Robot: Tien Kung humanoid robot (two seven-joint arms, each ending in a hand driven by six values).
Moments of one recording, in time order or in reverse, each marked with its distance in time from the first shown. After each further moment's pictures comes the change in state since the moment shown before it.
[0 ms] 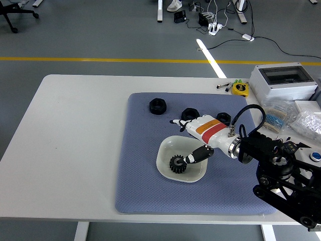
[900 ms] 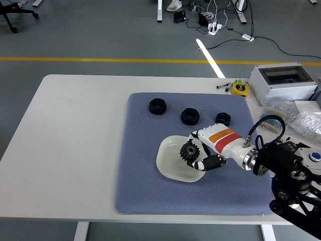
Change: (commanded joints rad) left arm -0.014 0.000 0.047 0.000 -0.053 0.004 -0.016; right arm -0.050 -0.086 -0.073 0.124 0.056 0.018 -0.040
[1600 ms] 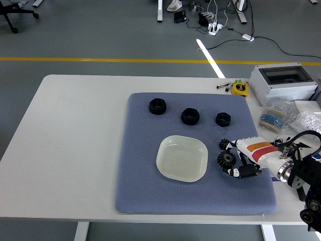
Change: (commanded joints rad) left arm -0.002 -0.005 -0.016 0.000 0.016 -0.001 -0.001; right arm -0.233 -0.158 0.195 0.029 -0.034 -0.026 0.034
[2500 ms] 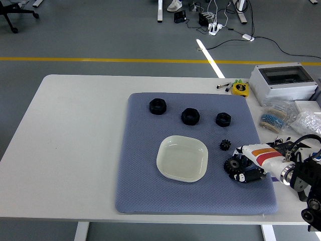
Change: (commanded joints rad) left arm -0.003 -0.002 -0.042 0.000 0.041 -0.004 0.009; right arm 0.013 0.006 -0.042 -0.112 0.068 0.049 -0.011
